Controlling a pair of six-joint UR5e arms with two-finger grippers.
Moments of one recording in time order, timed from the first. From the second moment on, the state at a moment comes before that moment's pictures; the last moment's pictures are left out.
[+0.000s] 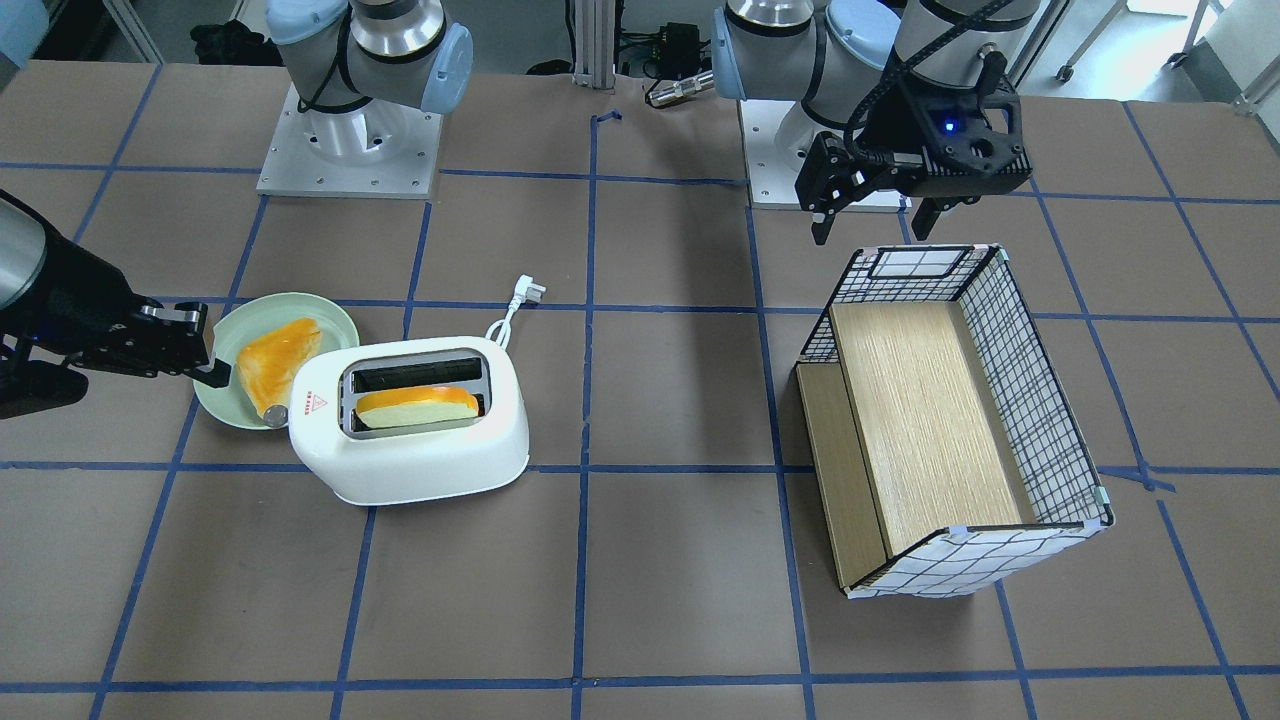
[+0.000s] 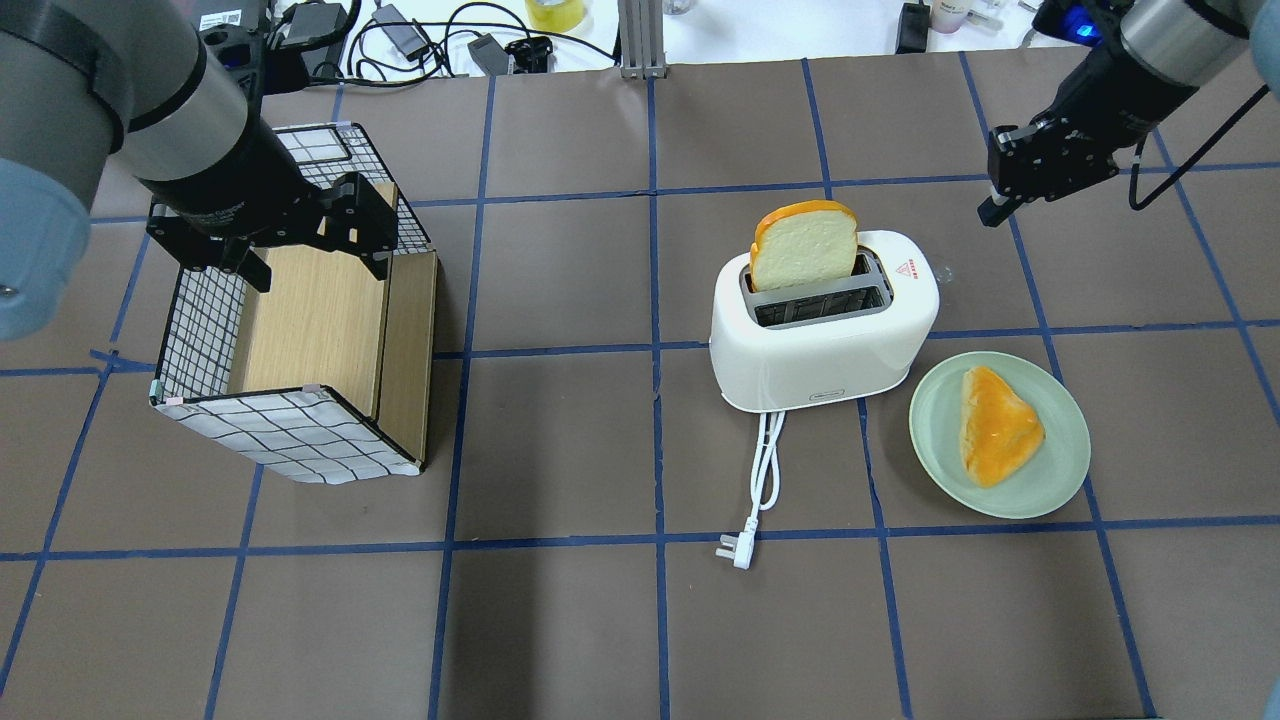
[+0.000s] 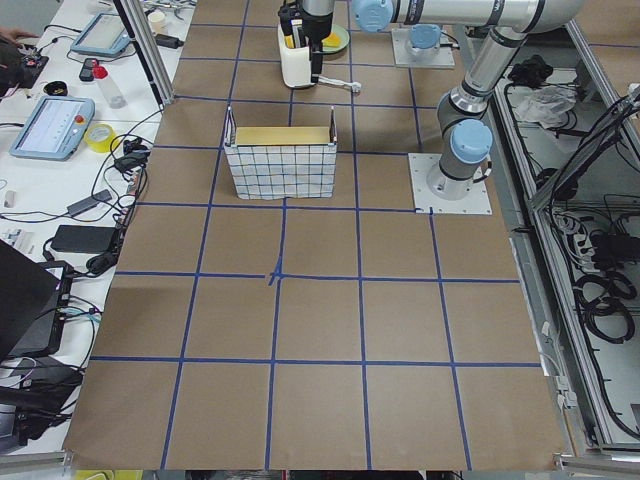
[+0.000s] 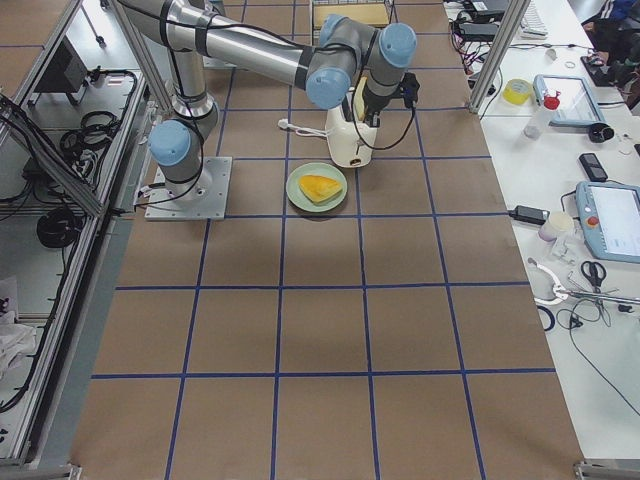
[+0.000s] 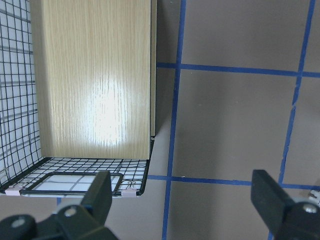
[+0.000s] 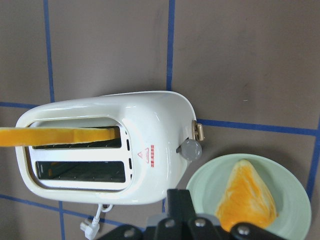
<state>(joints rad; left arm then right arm) -1.57 -1.47 -1.67 -1.51 1.59 -0.08 1.25 -1.38 1.59 -1.62 -1.25 -0.40</state>
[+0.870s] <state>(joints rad) -1.57 -1.47 -1.67 -1.51 1.59 -0.08 1.23 -1.33 1.72 -1.76 -1.17 -0.43</state>
